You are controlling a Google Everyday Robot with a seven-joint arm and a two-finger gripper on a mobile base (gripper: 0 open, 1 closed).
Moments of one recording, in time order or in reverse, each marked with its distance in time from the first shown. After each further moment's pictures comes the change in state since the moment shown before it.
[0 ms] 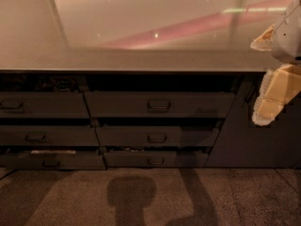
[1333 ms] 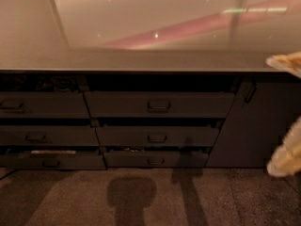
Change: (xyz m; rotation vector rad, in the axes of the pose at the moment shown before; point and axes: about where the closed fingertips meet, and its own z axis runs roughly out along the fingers) arm 0.003 0.078 -0.028 0.139 -0.185 -0.074
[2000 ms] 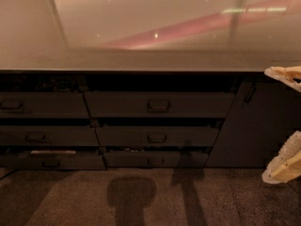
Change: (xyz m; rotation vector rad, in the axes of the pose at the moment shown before) arm 0.006 0.014 0.012 0.023 -0.045 0.005
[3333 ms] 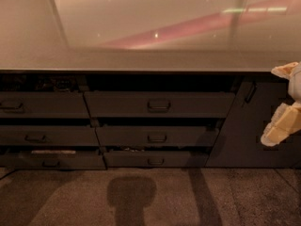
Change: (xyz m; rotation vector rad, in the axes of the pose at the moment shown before) arm 0.090 -0.077 0.071 -0.024 0.176 0.166
